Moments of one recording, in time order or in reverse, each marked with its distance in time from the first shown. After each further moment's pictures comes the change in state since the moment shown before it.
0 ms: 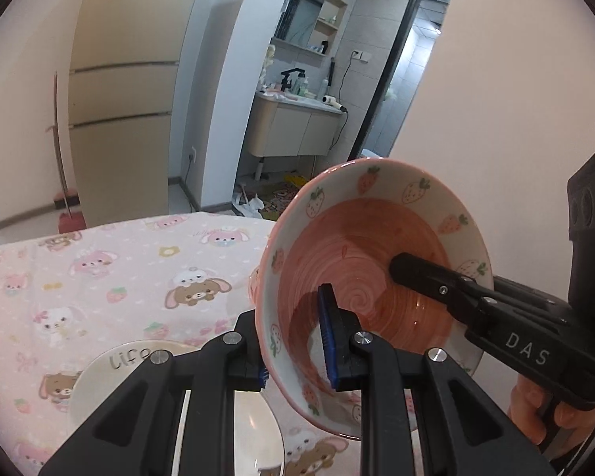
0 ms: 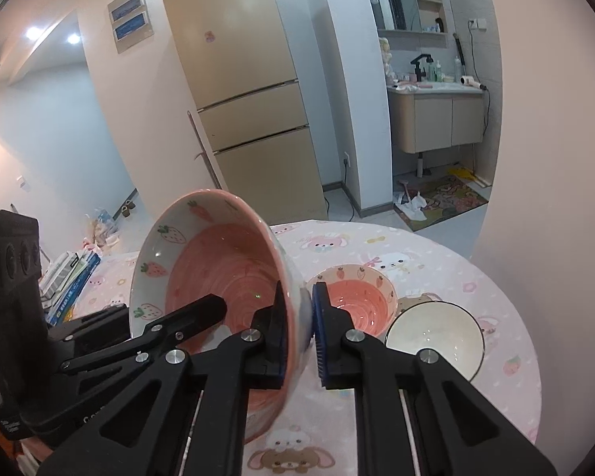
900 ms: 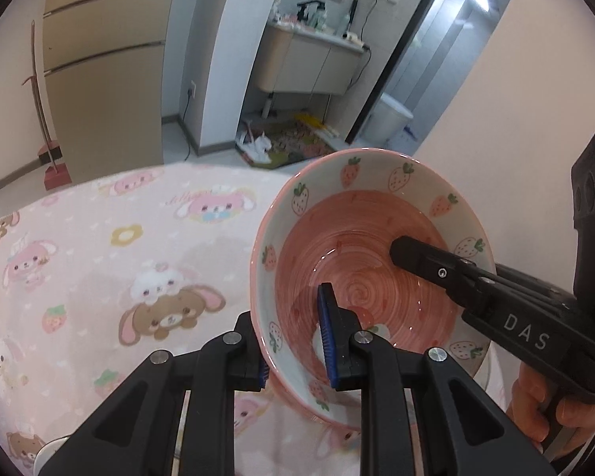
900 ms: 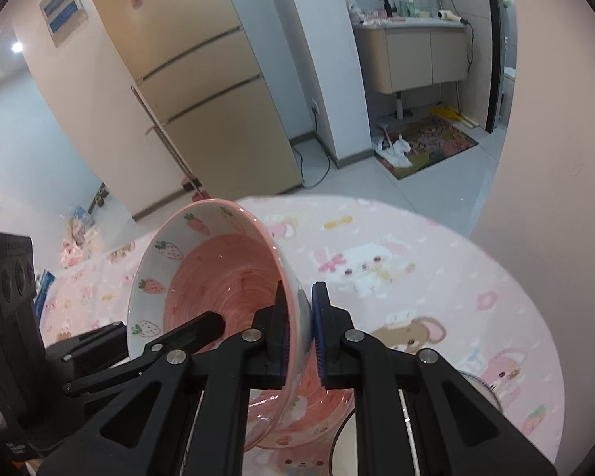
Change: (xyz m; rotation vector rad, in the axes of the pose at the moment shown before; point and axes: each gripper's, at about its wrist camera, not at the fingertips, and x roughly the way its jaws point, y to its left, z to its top) left arm 0.168 0.031 0.030 -0.043 0.258 0.015; right arm 0.134 -0.072 0.027 0.111 0.203 -0.047
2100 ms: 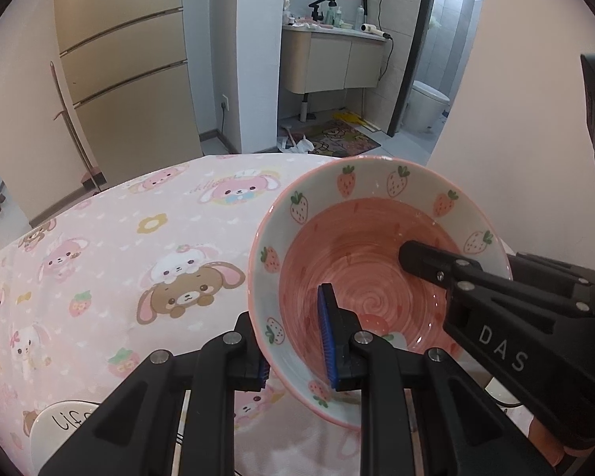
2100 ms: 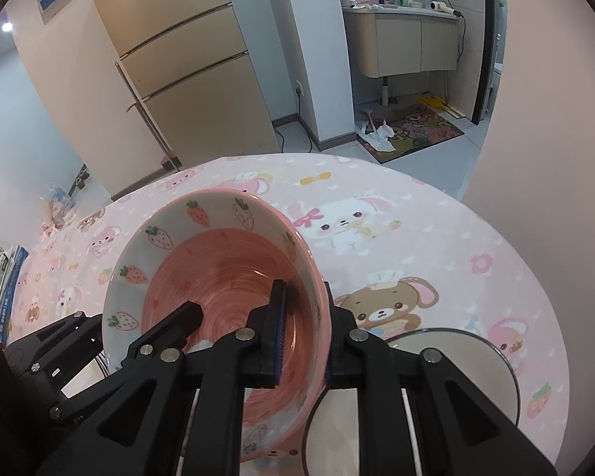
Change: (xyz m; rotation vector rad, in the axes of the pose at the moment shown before) left arm 0.018 -0.030 -0.036 0.093 -0.044 0.230; right arm 0.017 -0.012 -0.029 -0.008 0.033 -0.086
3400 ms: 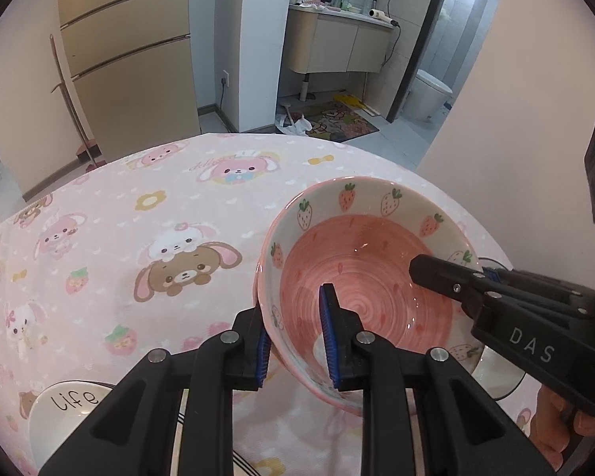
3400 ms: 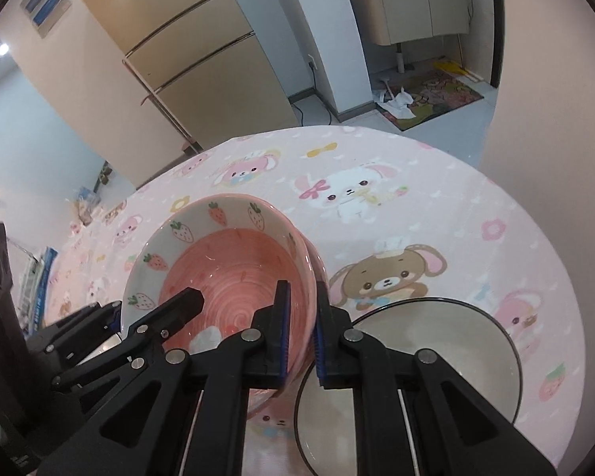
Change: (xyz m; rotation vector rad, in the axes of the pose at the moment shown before) left arm -0.002 0.012 0.008 -0.051 0.097 -0.039; right arm -0.001 -0.019 0.005 0.043 0.102 0.112
